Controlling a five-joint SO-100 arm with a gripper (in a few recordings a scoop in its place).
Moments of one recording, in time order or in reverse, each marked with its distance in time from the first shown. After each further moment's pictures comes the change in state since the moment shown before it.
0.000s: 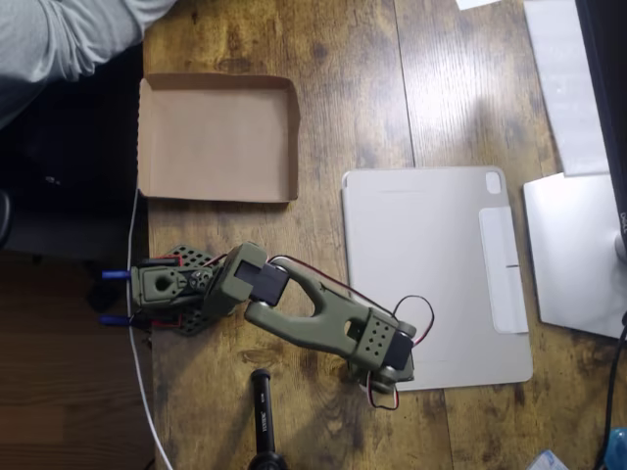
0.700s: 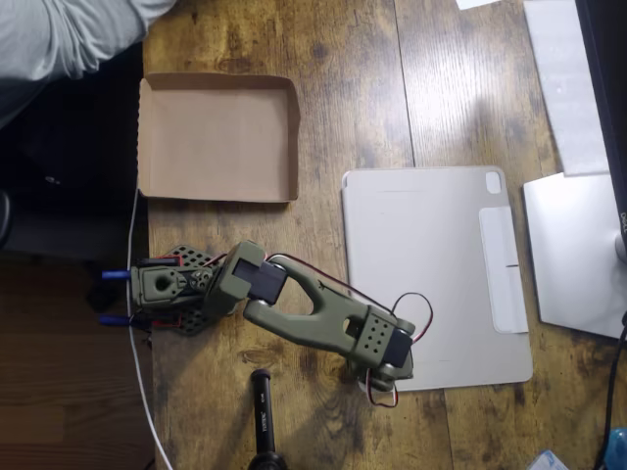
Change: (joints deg) arm -1.6 1.5 1.1 -0.1 1.9
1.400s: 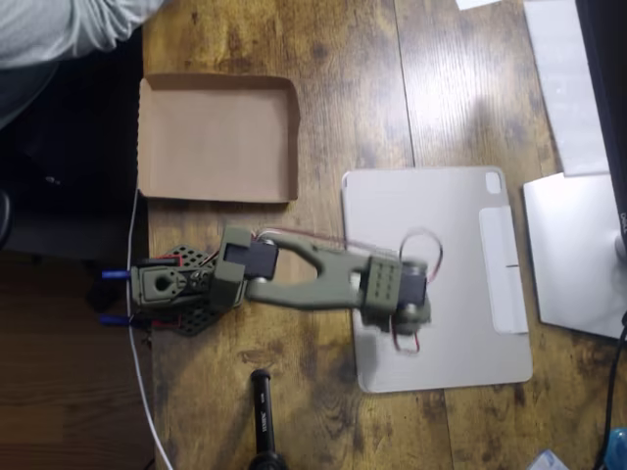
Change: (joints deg) arm -18.2 6.3 -10.7 18.8 10.5
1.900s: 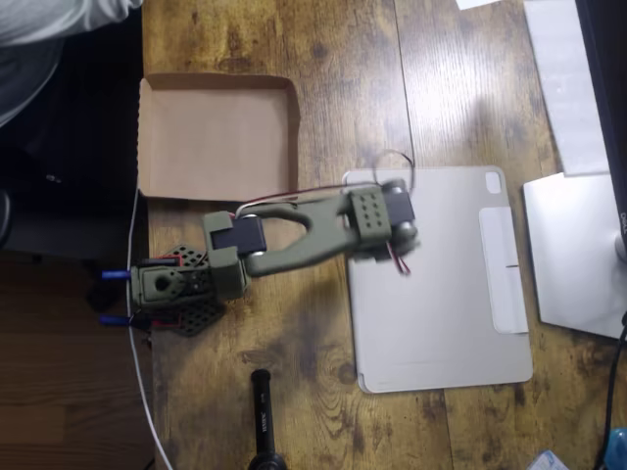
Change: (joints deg) arm -23.0 4.2 3.6 6.8 12.1
